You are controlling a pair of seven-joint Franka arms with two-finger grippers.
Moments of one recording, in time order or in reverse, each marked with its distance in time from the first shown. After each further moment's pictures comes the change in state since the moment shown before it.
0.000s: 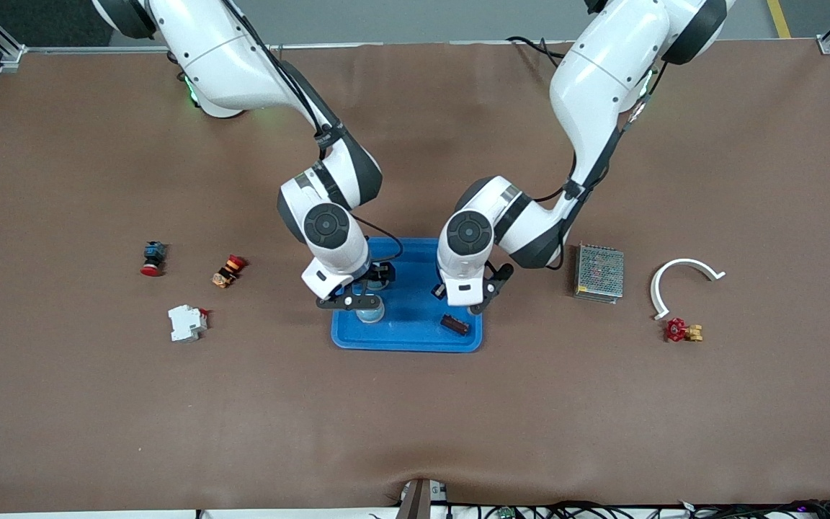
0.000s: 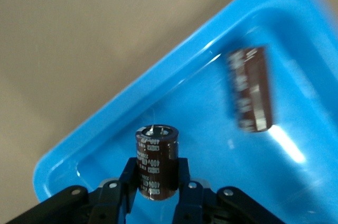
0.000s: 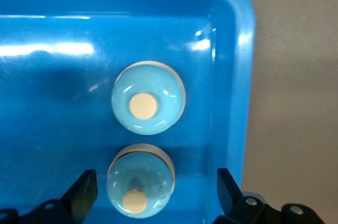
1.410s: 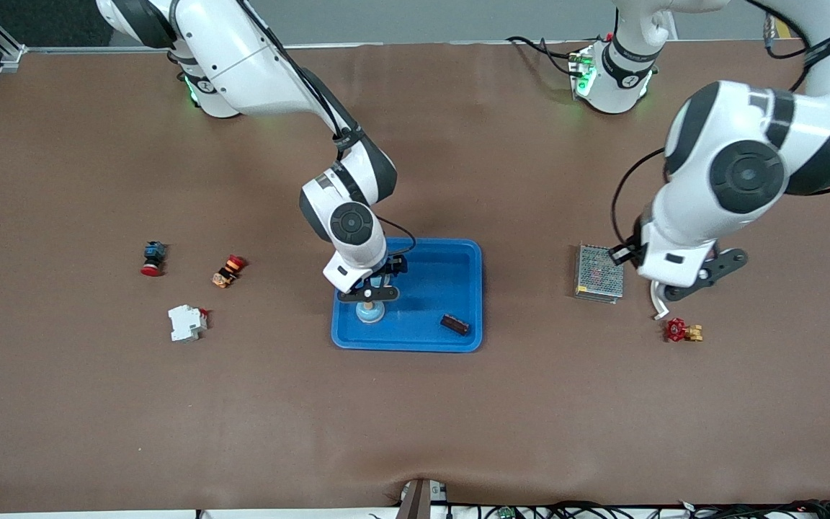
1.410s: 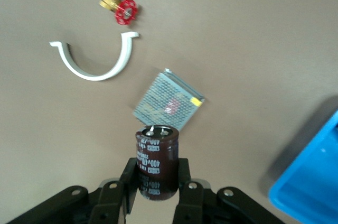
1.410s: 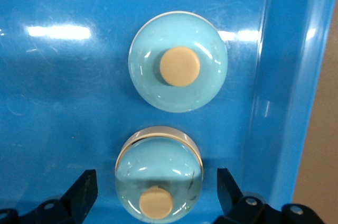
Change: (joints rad) left arm 0.418 -0.549 0.005 -0.178 0.010 -0.514 0.823; right arm 0.046 0.057 -0.001 0.000 0.000 0.022 0.000
